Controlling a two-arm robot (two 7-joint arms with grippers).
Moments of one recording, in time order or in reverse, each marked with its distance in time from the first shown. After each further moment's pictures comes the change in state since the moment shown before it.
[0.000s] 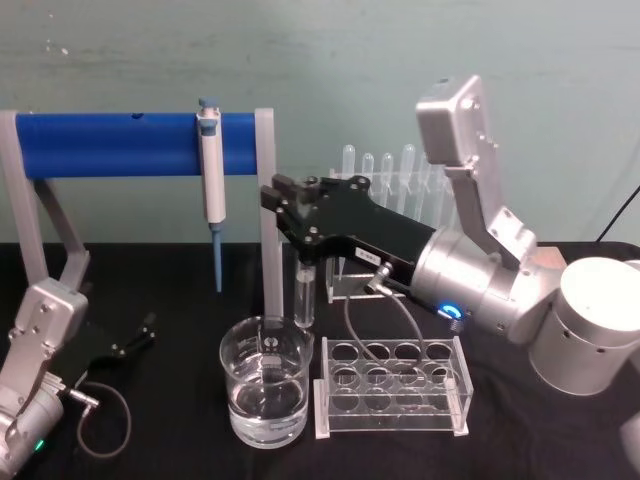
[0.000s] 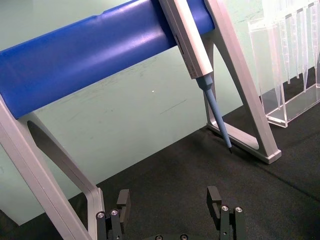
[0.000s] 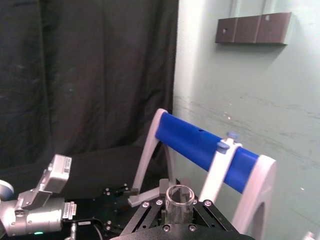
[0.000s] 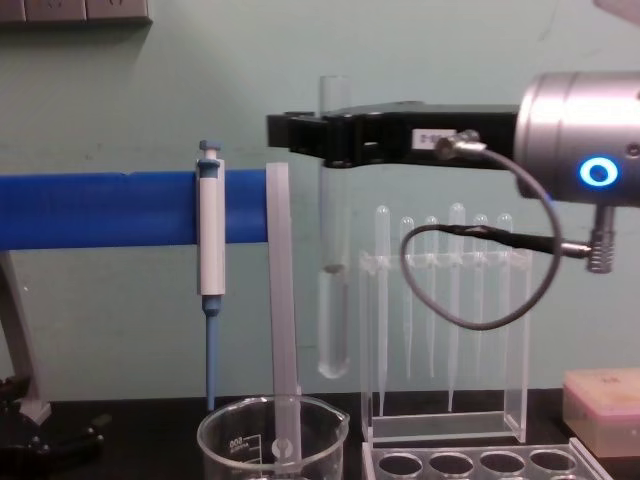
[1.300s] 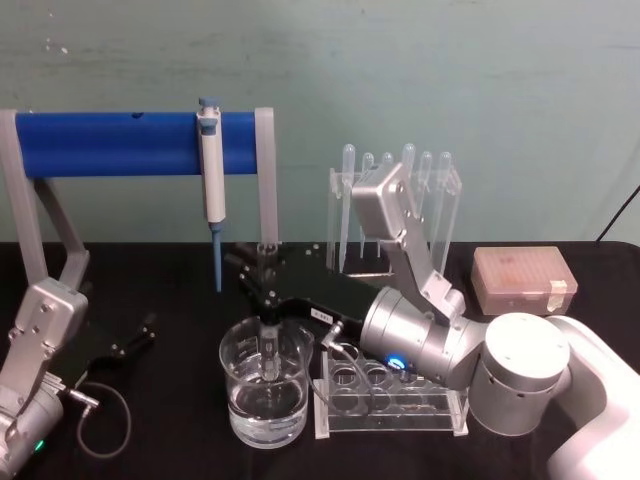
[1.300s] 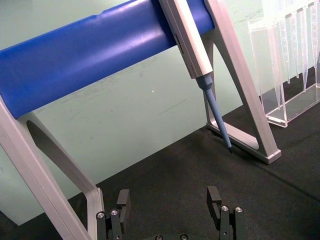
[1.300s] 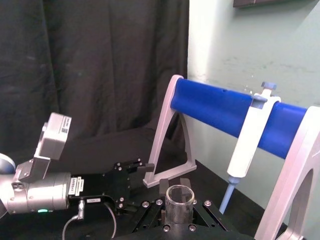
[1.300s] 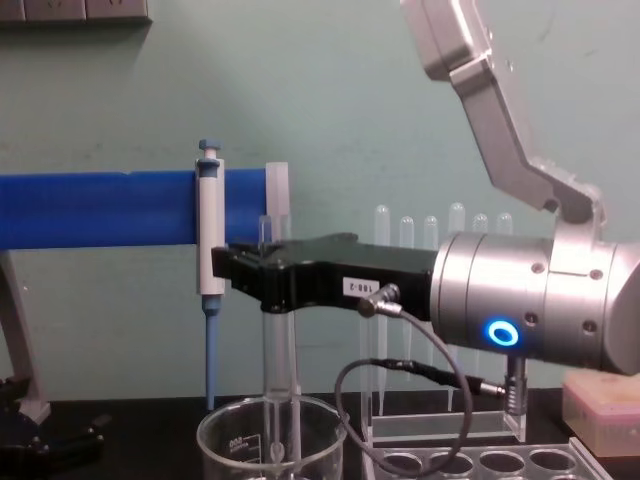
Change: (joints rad) left arm 0.000 0.000 0.000 0.000 0.000 0.000 0.000; right arm -0.001 -0.106 -0.075 0.241 -0.050 -0.140 0.052
